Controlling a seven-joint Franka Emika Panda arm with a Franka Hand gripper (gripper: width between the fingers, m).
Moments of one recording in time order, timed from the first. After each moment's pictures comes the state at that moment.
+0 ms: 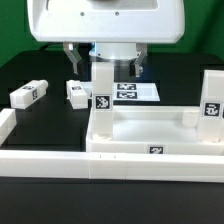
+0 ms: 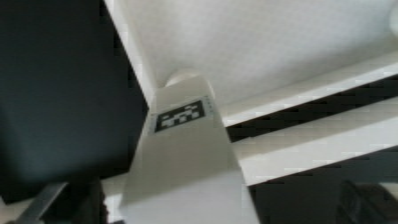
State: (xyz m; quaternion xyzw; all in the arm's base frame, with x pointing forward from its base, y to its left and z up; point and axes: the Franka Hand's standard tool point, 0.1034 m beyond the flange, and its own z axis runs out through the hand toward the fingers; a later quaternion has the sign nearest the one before) arm 0.609 -0.049 0.128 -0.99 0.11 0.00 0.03
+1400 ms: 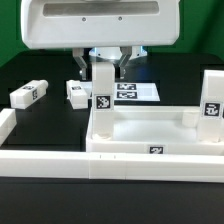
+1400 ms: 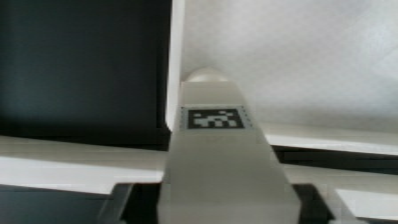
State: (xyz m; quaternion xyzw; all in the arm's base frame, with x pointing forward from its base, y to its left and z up) arm 0.606 -0.055 0.122 -1.00 -0.04 0.00 0.01
